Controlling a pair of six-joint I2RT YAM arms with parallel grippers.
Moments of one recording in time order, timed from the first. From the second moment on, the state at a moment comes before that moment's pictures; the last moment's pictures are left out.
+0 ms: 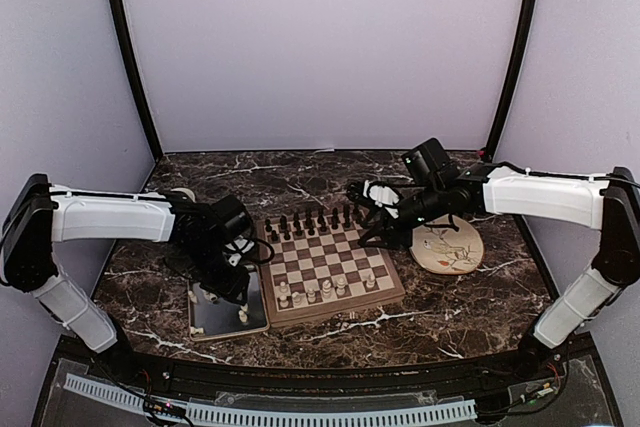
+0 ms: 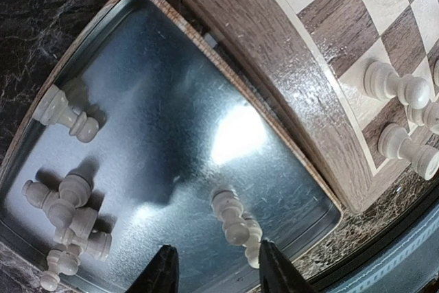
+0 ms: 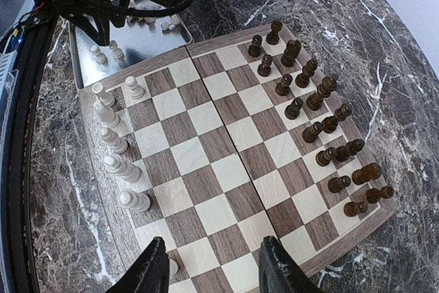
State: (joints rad) left arm -0.78 1.54 0.95 -0.84 0.14 -0.36; right arm 0.71 1.54 1.10 -0.41 -0.48 -0.53
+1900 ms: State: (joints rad) left arm -0.86 1.85 1.53 -0.94 0.20 -0.07; right arm 0.44 1.27 0.99 -0.41 -0.54 -0.51
